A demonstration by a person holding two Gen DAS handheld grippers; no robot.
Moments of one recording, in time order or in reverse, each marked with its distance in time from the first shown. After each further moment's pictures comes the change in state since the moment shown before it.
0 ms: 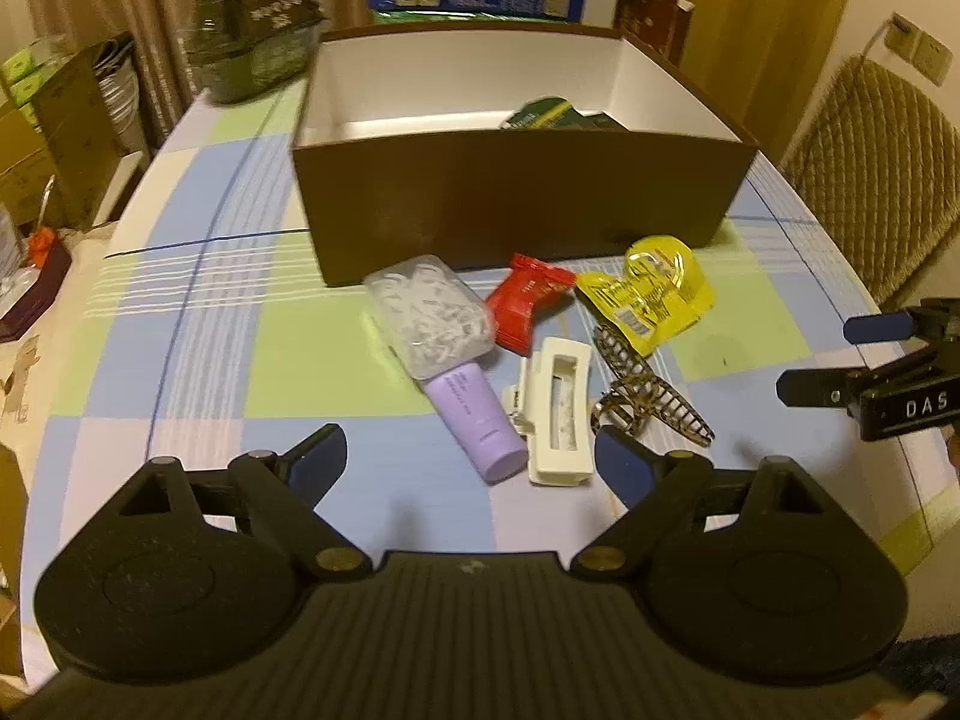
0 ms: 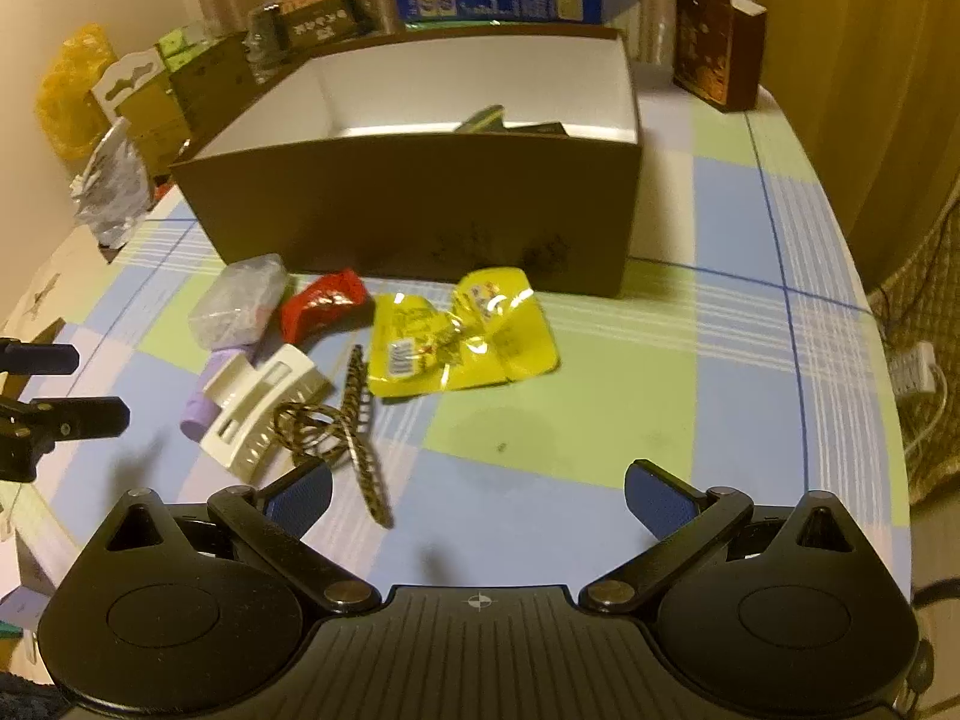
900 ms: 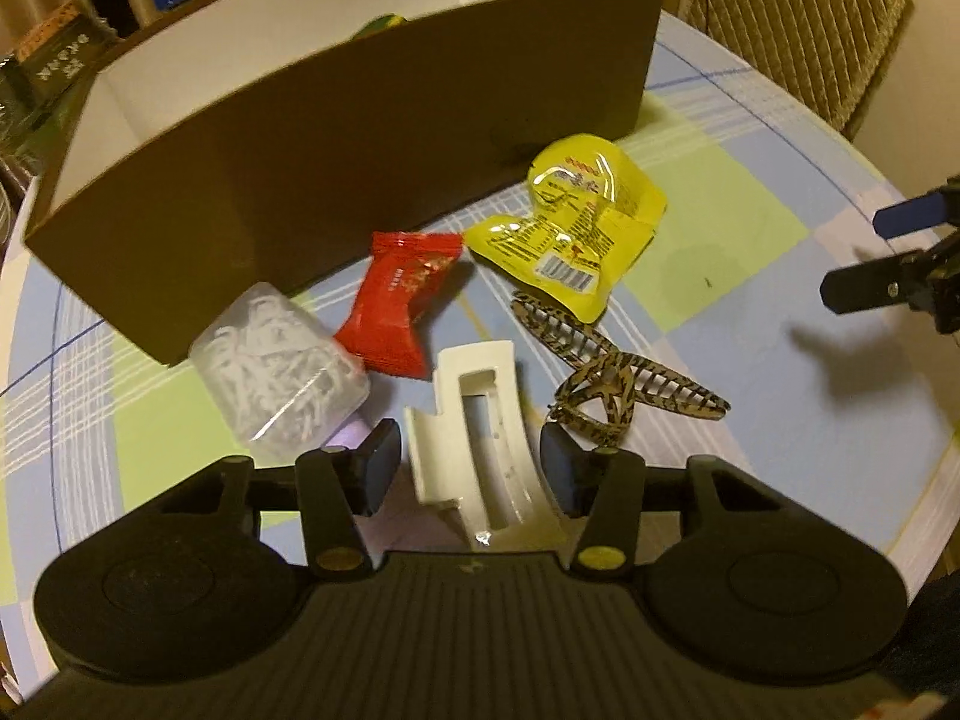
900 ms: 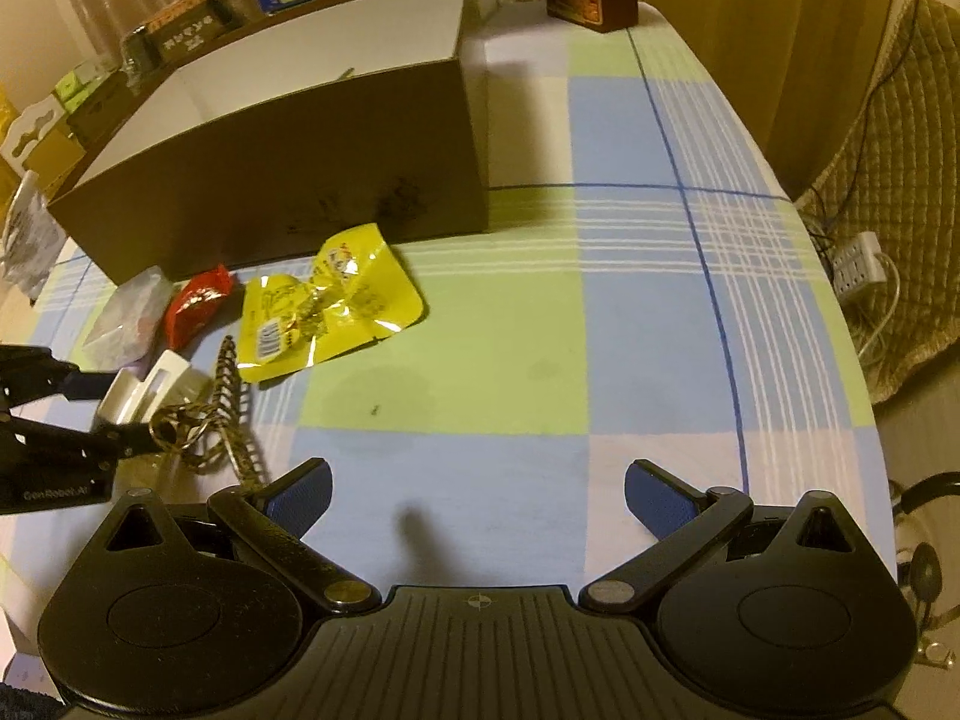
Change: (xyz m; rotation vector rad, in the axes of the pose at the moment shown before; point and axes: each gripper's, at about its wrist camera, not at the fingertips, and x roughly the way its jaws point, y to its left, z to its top) left arm 0.097 -0.049 0.021 0.339 0.131 -0.084; right arm 0.013 -0.050 -0.014 0.189 0.052 -0.082
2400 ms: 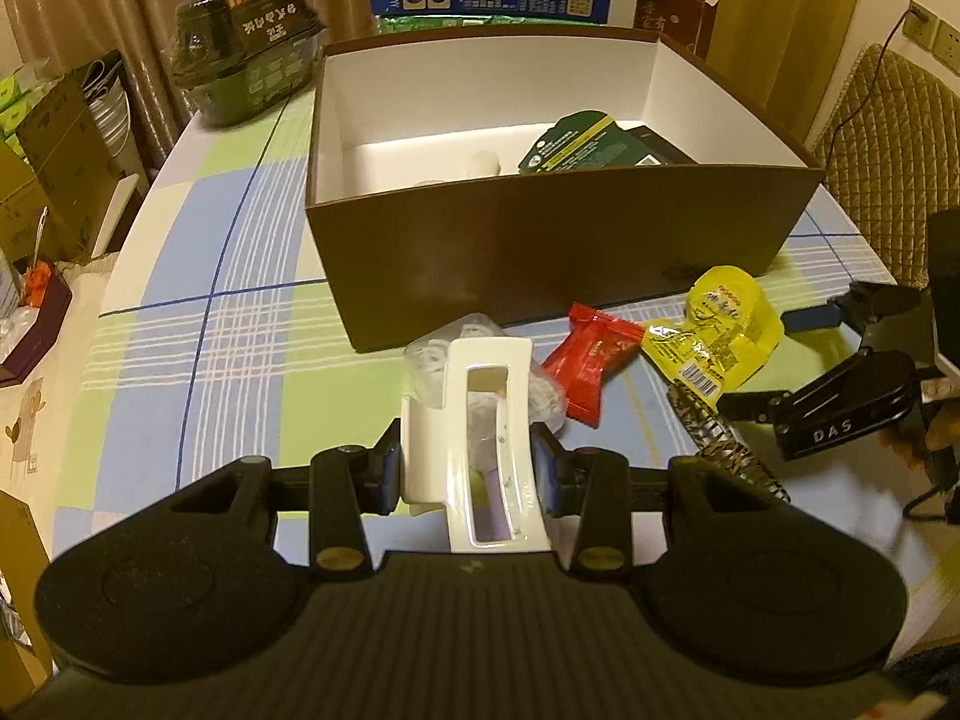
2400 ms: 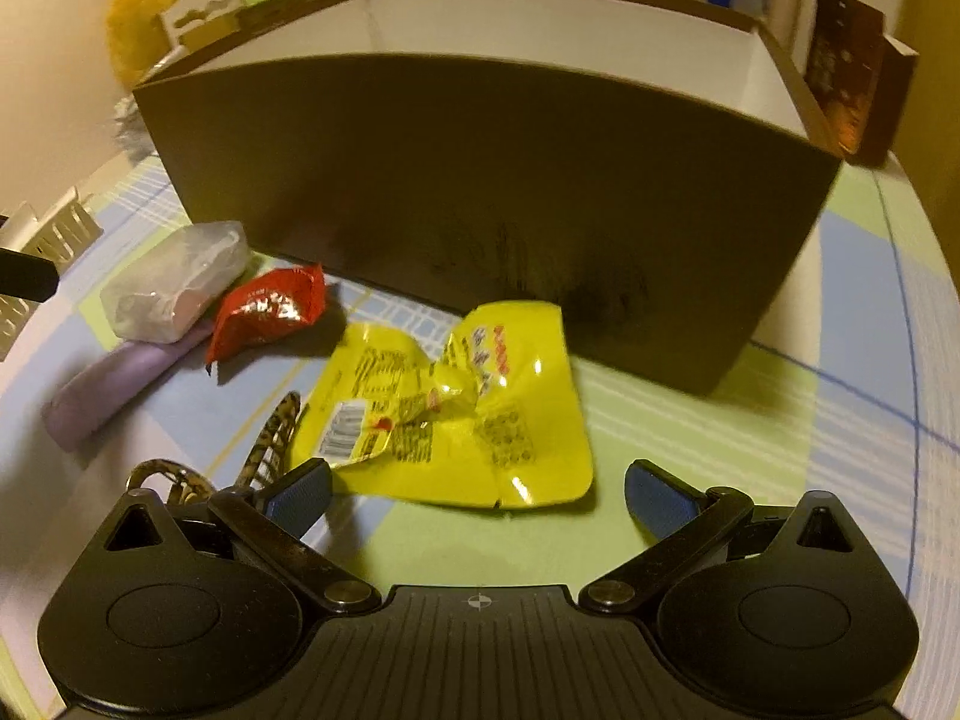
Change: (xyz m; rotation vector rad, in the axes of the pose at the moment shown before) left arm -0.068 0.074 -0.015 -0.307 -0.122 0.125; right arm 0.091 0.055 0.050 -0.440 -0.073 0.193
